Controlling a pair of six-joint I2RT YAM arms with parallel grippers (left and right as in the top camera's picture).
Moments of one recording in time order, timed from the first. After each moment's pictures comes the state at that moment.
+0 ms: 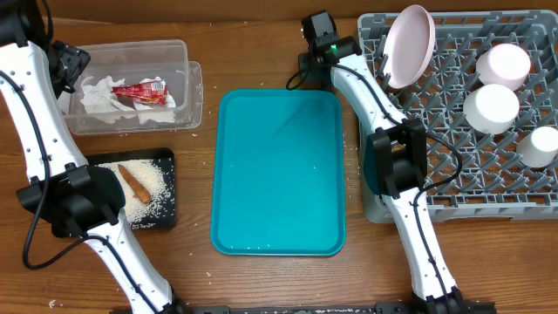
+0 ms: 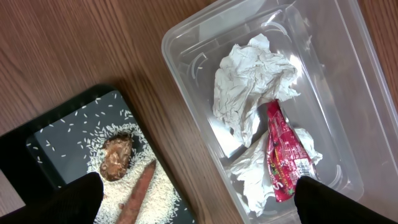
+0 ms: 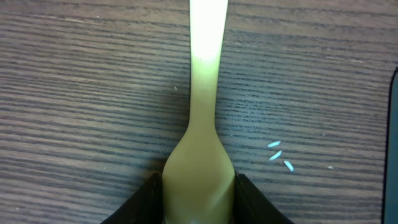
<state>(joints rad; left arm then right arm) 0.37 2.31 2.64 -1.62 -0.19 -0.81 0.35 2.75 2.57 -0.87 0.11 0.17</state>
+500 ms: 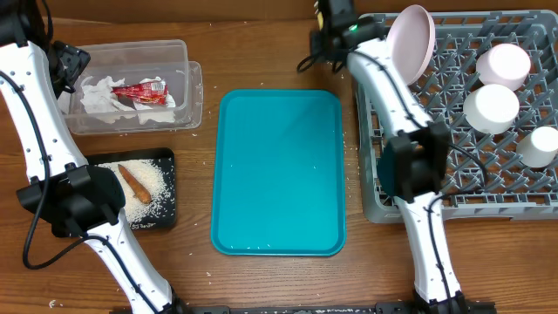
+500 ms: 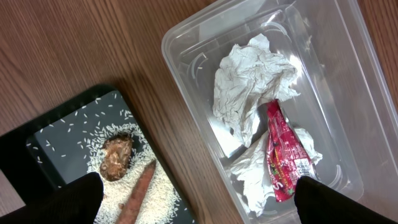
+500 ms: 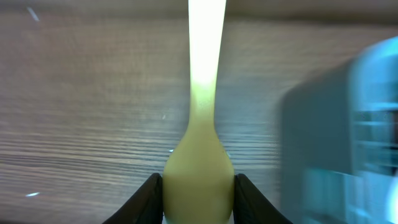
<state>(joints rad) 0.37 2.31 2.64 -1.62 -0.19 -0.81 0.31 2.57 2.57 -0.96 0.11 0.21</state>
